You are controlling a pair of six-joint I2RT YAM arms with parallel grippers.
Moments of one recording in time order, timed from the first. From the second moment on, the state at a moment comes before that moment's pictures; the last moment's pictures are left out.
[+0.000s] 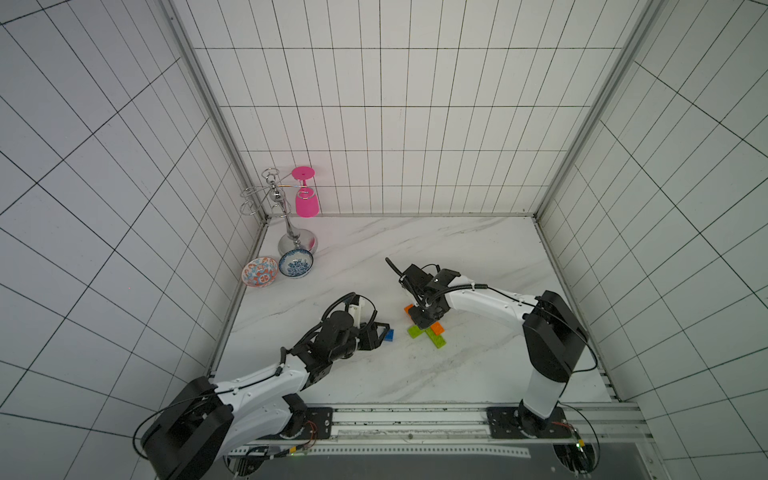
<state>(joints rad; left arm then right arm) -0.68 1.05 0.28 0.25 0.18 -0.79 0.84 1.80 1.31 -0.89 0.09 0.19</state>
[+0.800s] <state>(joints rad) -0.62 1.03 0.26 0.17 0.24 -0.73 0.86 1.81 1.36 -0.86 0.06 0.25</state>
